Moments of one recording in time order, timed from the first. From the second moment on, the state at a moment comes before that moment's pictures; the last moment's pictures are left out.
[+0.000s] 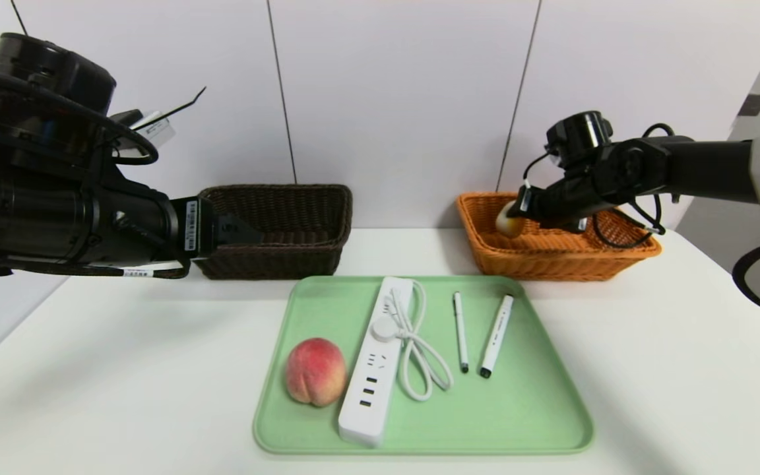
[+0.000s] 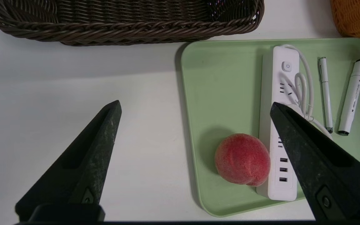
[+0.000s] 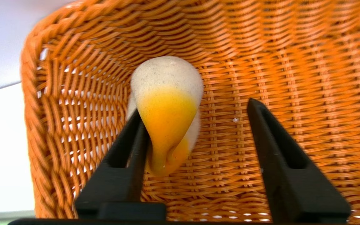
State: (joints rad) left arm -0.39 1.47 -1.27 0.38 0.07 -0.31; right arm 0.18 2.23 -1.95 0.41 -0.06 0.40
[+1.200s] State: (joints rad) left arm -0.39 1.38 -1.24 0.44 0.07 -0.33; right arm 0.35 1.91 -1.93 0.98 -0.04 0.51
